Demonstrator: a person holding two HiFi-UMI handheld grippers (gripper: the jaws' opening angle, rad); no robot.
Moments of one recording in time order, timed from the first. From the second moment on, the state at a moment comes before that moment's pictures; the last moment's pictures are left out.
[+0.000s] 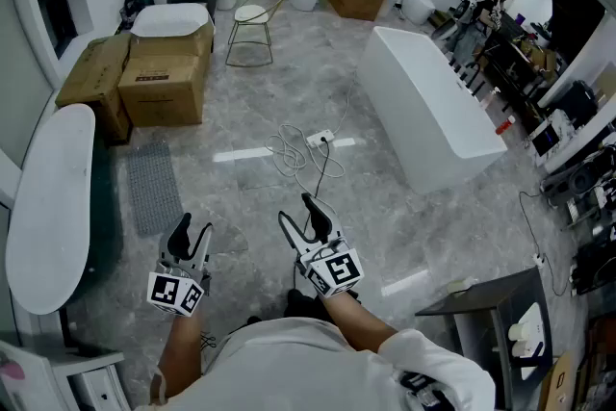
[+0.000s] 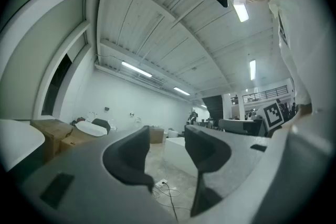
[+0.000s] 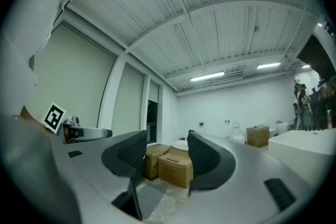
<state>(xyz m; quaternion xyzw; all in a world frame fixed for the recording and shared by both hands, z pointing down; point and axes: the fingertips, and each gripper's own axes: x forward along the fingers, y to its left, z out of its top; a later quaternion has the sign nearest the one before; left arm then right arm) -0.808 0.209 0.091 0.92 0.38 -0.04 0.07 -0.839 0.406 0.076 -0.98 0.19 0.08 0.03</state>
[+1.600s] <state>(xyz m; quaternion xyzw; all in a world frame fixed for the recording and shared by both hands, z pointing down) -0.843 0.399 0.081 0.90 0.44 -0.02 0.01 -0.892 0.611 0.109 -0.97 0.21 0.04 0.07</state>
